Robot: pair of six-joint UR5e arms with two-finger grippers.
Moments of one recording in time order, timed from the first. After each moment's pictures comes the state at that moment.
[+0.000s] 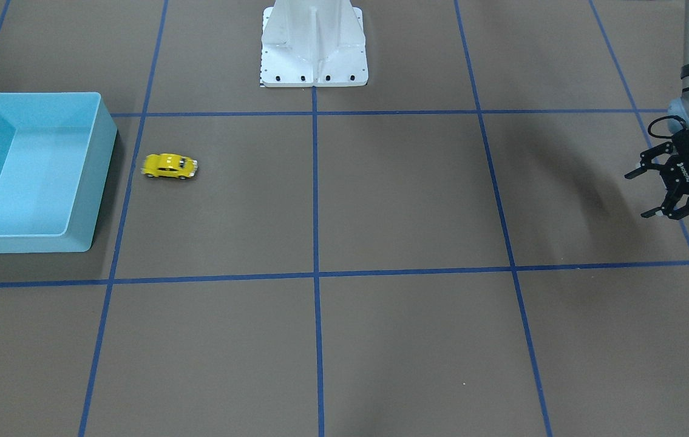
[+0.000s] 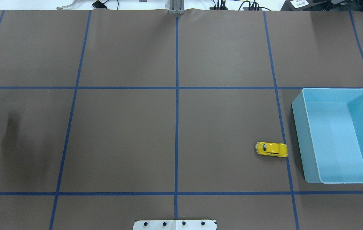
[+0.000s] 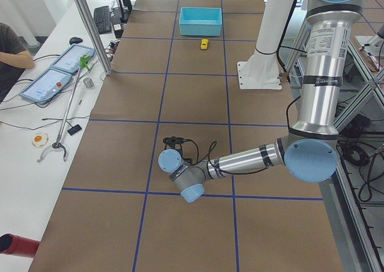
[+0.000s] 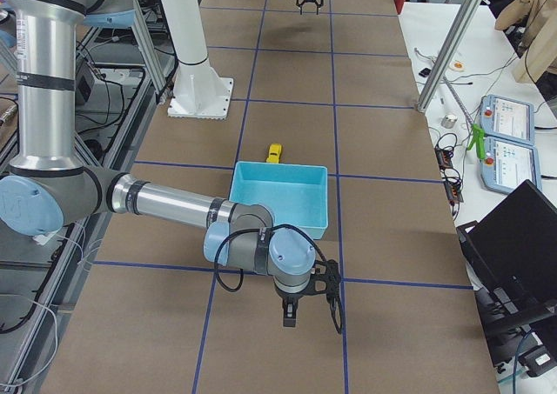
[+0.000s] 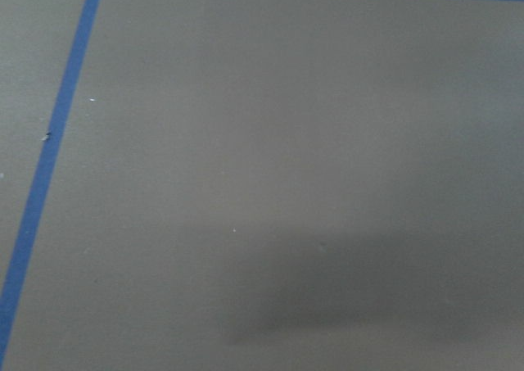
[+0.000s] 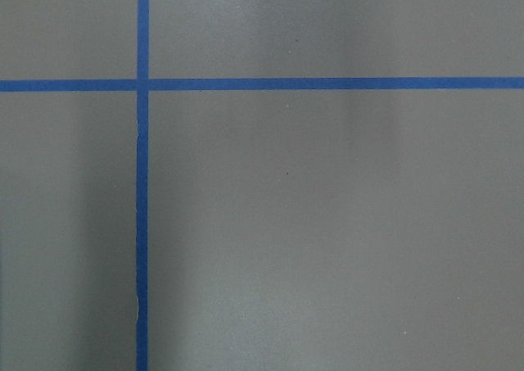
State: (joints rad) left arm -1.22 -1.63 -1.13 -2.79 -2.62 0.61; right arm 1.71 -1.67 1.53 -1.53 2.33 -0.15
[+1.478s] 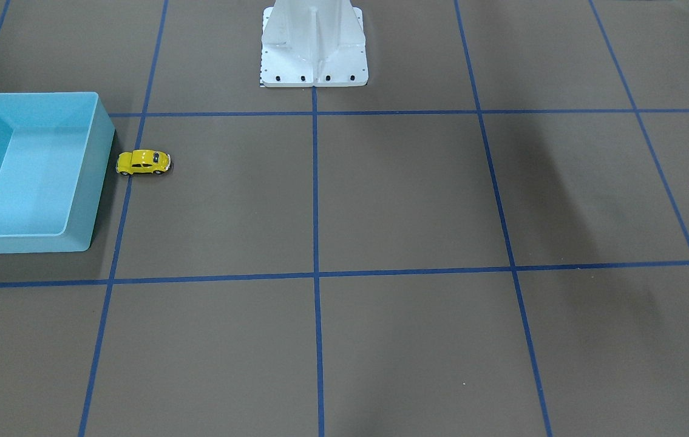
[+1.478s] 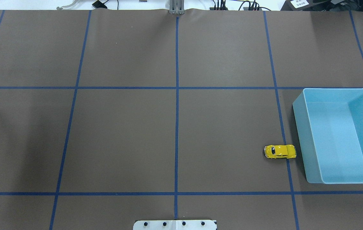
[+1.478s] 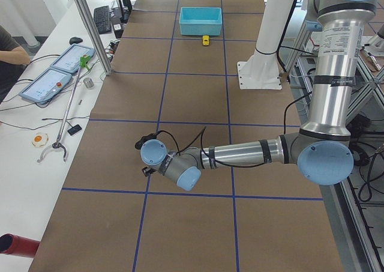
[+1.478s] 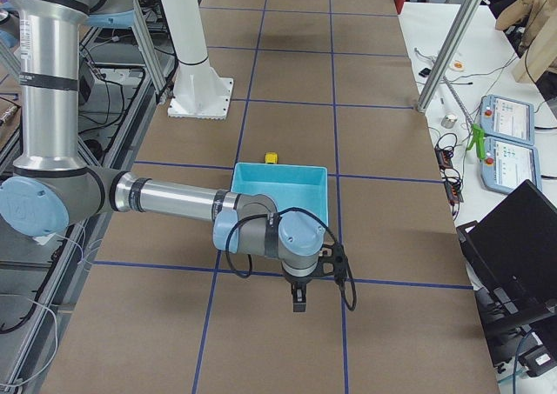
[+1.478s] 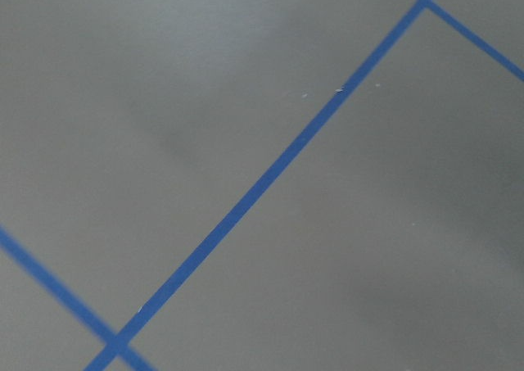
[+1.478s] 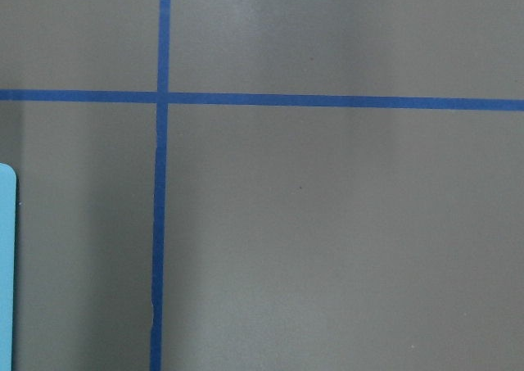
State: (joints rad) left arm -1.45 -1.63 -1.40 -2.01 -2.52 0.38; right arm 1.59 -1.64 1.60 -1.53 2.32 -0.16
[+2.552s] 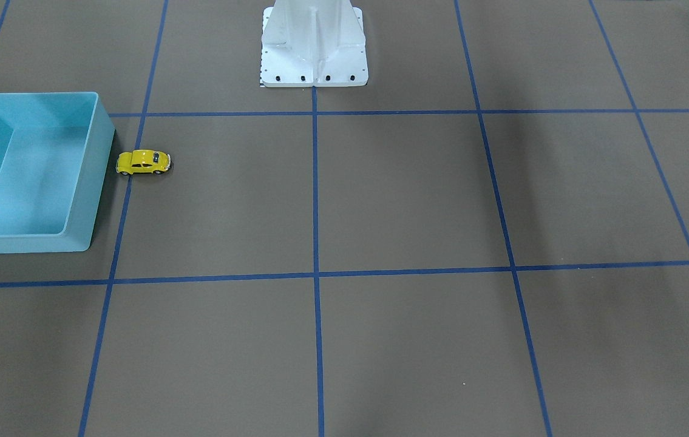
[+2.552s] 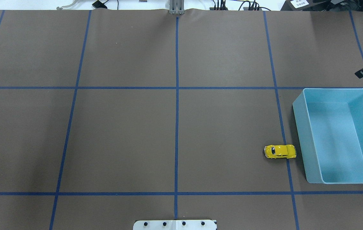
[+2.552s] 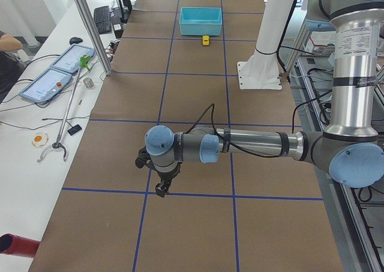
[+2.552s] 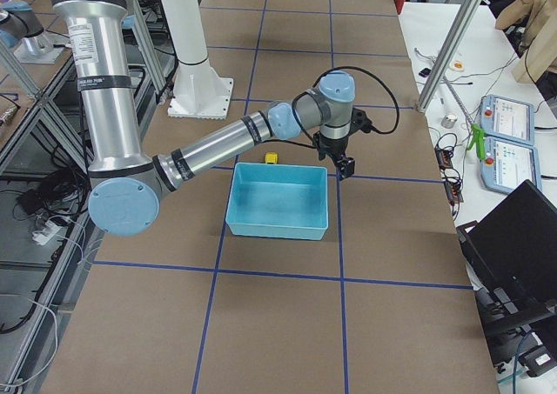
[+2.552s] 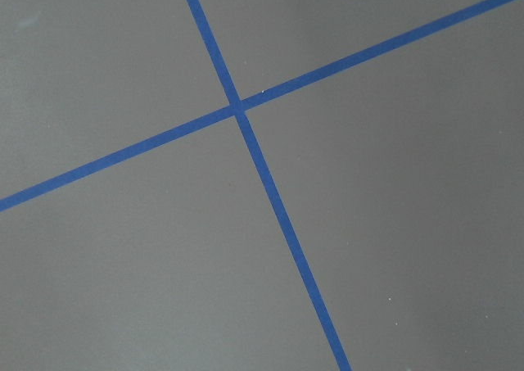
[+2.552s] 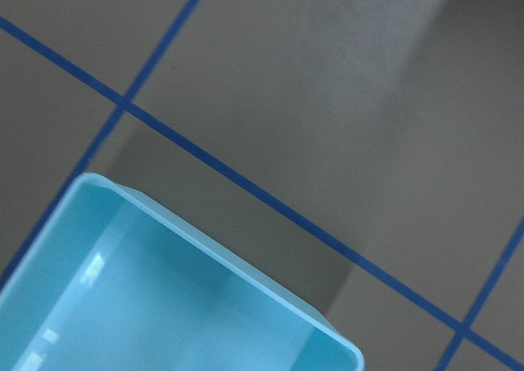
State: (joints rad) left arm -1.55 -1.52 -1.67 -1.52 -2.37 0.38; right arm 1.25 -1.43 1.95 -1.63 2.28 -0.16
